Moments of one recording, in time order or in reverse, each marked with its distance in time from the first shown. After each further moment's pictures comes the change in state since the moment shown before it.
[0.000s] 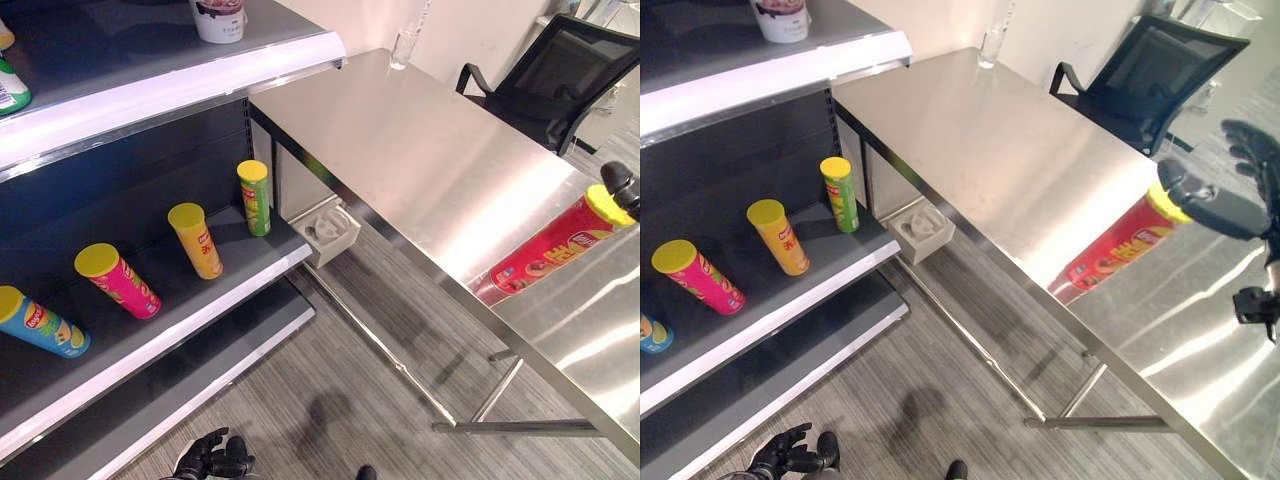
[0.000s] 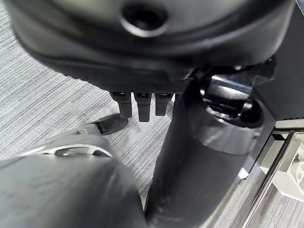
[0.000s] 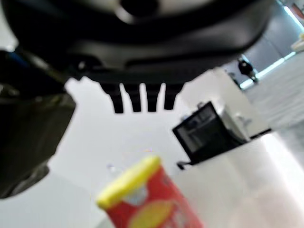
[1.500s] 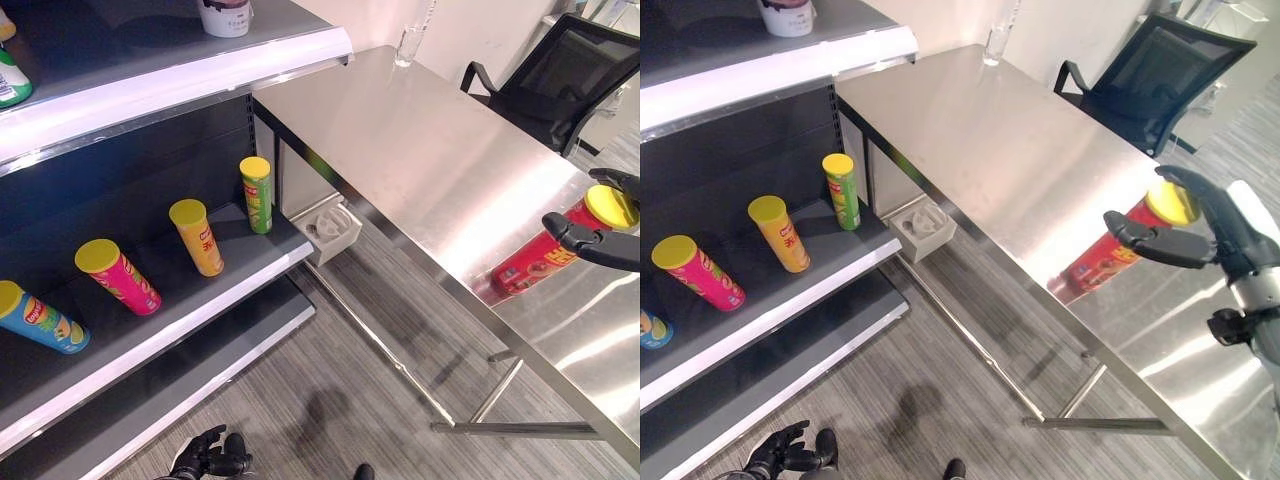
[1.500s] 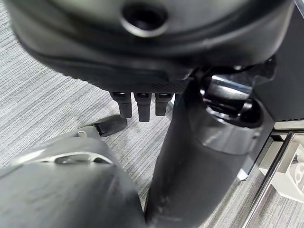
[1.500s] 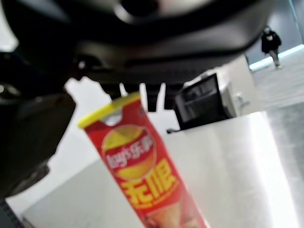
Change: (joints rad) left arm 0.002 0.014 0.000 -0.004 0.003 -0.017 0.002; right arm 0.118 -0.029 0.051 -0.097 -0.123 0.032 0.077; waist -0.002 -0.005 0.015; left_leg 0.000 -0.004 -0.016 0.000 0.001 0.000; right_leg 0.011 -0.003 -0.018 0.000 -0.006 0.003
